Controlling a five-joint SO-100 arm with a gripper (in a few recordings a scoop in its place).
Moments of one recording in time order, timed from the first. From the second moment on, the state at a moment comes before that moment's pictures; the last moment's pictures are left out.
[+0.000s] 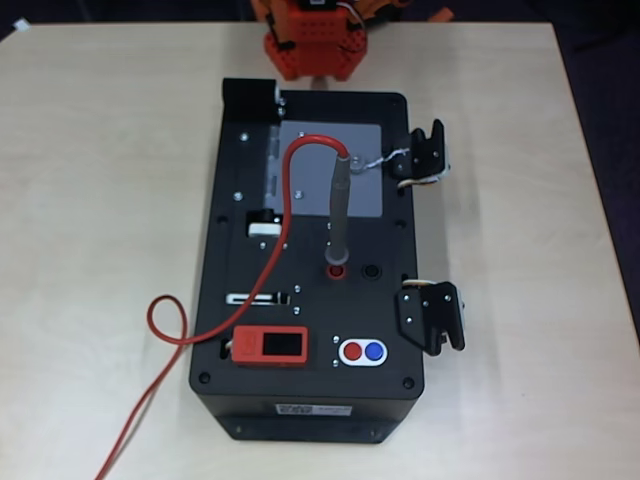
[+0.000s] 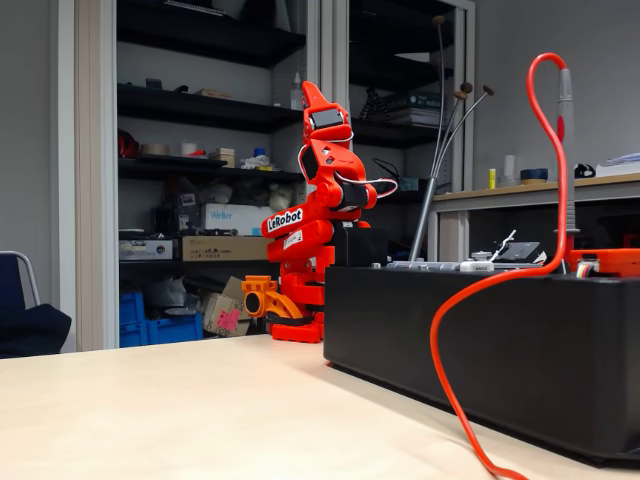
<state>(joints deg) -3.7 190.2 179.7 -110.1 149.4</state>
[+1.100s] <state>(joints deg) 3.7 190.2 179.2 -85.0 96.7</state>
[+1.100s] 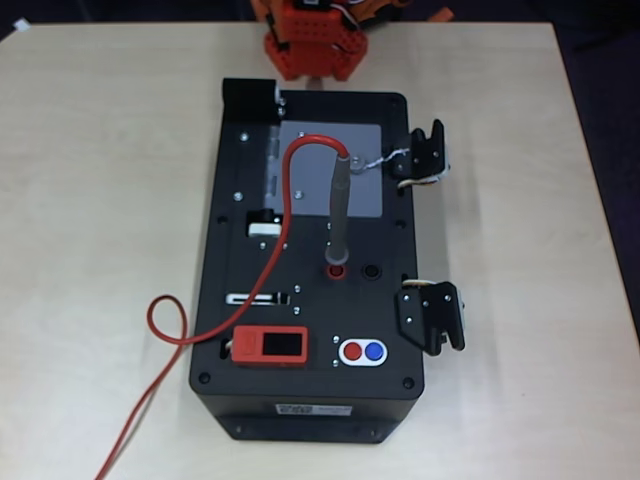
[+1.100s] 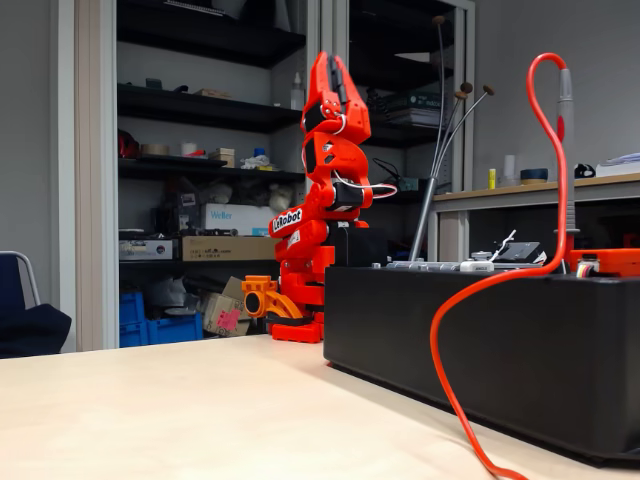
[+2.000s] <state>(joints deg) -9.8 179.8 140.1 11.1 86.2</state>
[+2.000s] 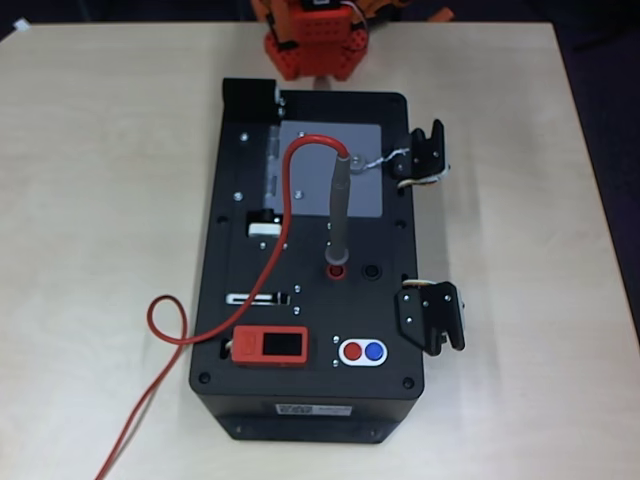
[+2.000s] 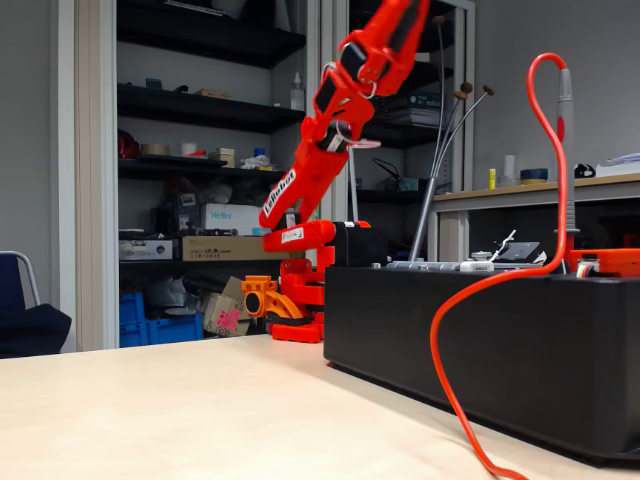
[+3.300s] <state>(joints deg) -9.2 129.6 105.4 58.5 60.7</state>
